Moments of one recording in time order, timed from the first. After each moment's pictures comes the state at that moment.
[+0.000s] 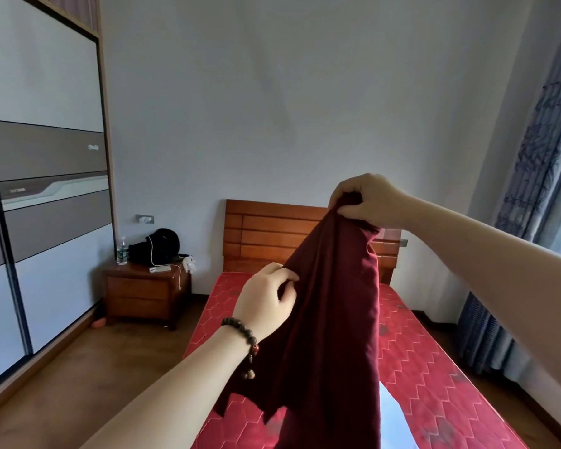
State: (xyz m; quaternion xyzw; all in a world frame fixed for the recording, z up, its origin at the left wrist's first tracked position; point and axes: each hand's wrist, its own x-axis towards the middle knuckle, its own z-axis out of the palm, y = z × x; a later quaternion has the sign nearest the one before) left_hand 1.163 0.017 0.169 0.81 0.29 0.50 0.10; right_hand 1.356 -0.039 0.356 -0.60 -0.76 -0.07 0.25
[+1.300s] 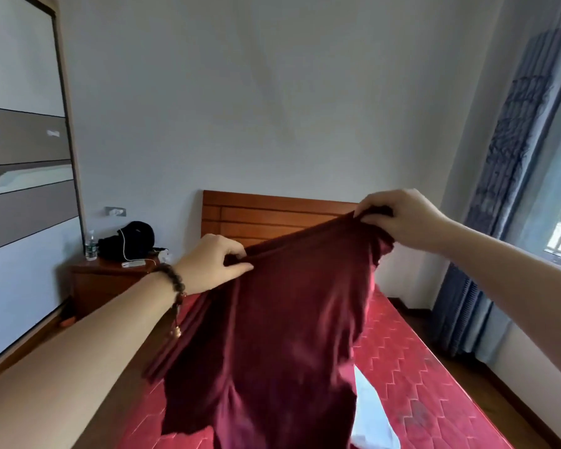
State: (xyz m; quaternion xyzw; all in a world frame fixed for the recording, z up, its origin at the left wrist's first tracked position) left_hand 1.129 0.061 0.229 0.89 0.26 0.34 0.11; right_hand 1.416 -0.083 0.327 -0.62 -0.73 -0.13 0.27
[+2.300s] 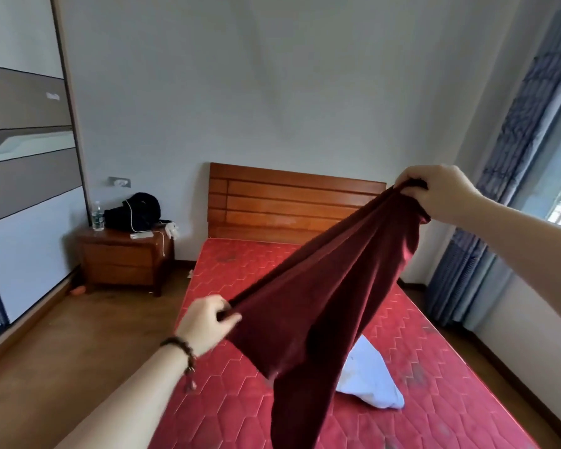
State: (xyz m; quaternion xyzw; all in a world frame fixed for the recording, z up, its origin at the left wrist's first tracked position) left_hand 1.031 0.077 0.057 0.82 0.42 0.35 0.19; right_hand 1.367 -0.061 0.324 -0.73 -0.61 -0.15 0.28
